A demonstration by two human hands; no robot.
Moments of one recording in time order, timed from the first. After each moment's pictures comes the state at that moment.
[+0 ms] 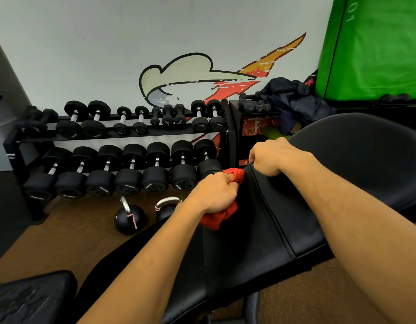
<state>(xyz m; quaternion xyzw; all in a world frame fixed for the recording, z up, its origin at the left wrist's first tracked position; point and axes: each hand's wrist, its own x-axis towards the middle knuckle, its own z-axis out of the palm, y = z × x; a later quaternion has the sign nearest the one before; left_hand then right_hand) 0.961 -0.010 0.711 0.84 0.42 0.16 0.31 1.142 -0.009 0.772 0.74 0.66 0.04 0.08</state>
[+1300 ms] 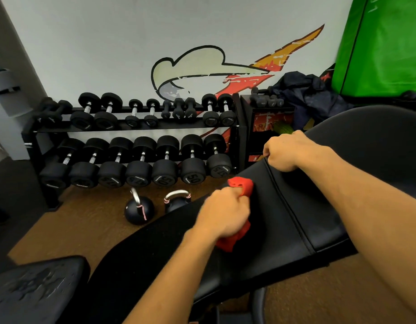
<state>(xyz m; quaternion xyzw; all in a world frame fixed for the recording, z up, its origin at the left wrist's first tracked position) 0.938 -0.054 0.683 0.81 0.47 0.20 0.27 1.138 -0.008 0.770 0.74 0.66 0.08 0.10</state>
